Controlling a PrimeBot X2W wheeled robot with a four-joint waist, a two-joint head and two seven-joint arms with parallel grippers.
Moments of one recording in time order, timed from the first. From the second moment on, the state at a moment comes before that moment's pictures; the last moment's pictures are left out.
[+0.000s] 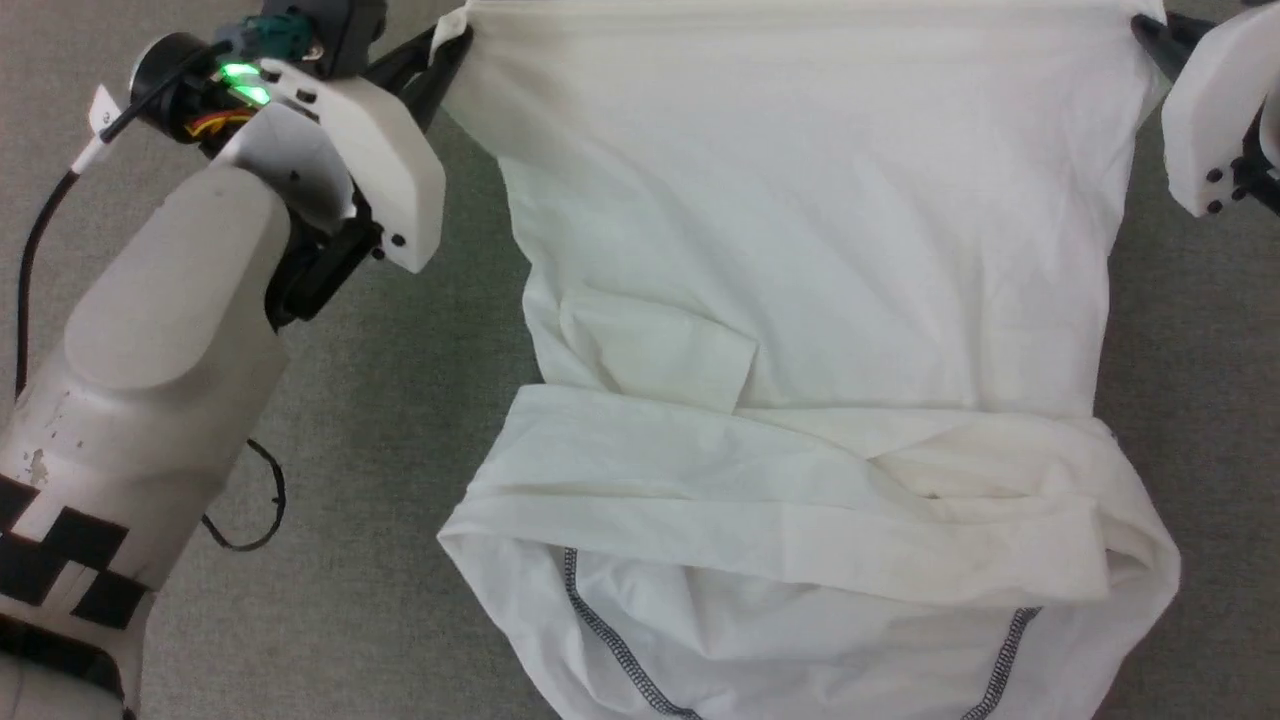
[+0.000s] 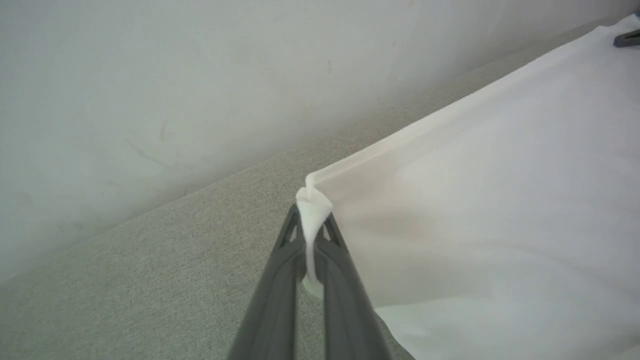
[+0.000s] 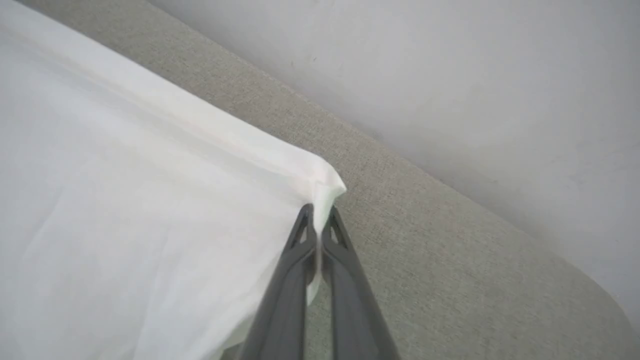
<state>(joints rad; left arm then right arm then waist) -1.06 0.46 -0.75 0.53 -0.63 -0.11 0.10 -1.20 -0.60 0.91 0.80 0.72 0.13 0.20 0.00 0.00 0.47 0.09</state>
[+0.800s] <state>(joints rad) -0.70 0.58 -0.78 0.37 -0.64 -0.04 -0.07 -0.89 -0.64 0.93 0.71 0.80 0.13 -0.17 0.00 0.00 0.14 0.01</state>
